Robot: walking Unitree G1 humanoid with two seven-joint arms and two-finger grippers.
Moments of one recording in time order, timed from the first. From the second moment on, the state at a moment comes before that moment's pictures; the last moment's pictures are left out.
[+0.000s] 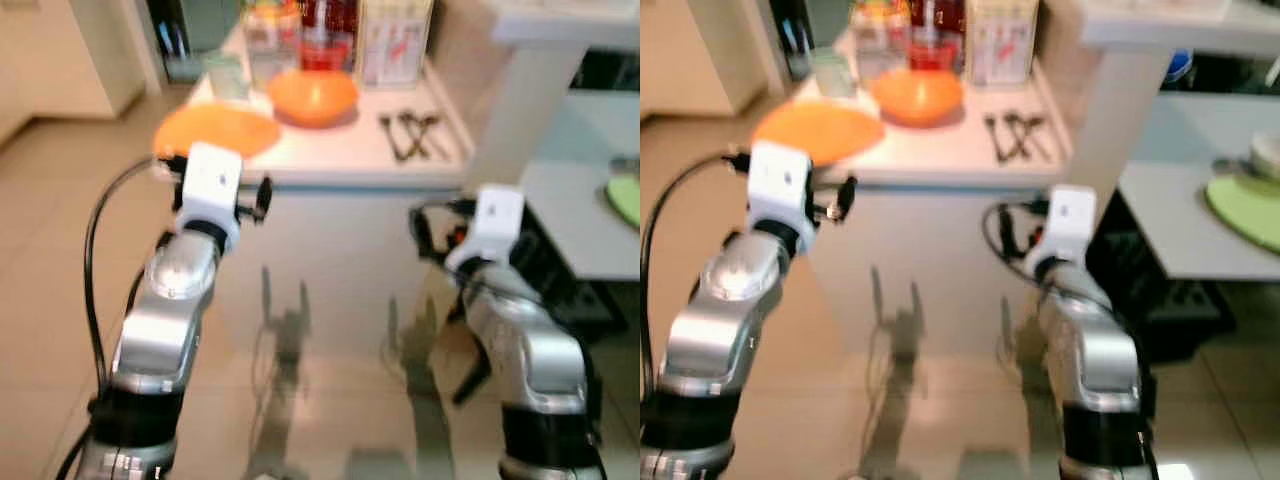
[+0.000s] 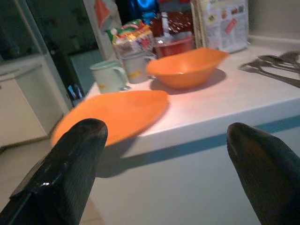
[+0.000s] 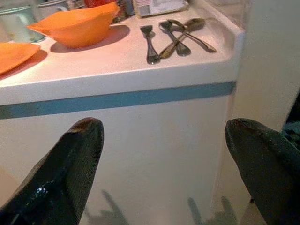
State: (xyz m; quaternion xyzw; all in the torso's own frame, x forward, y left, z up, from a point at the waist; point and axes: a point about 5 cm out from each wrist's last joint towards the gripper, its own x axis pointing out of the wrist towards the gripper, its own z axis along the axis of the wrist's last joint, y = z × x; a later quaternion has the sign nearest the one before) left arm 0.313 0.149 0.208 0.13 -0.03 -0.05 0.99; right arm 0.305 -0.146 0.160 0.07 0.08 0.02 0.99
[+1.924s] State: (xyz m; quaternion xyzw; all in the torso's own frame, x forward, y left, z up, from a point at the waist) left arm 0.327 0.158 0.232 0.11 -0.08 -0.04 0.99; right arm 0.306 -0.139 0.165 0.02 0.04 0.01 1.00
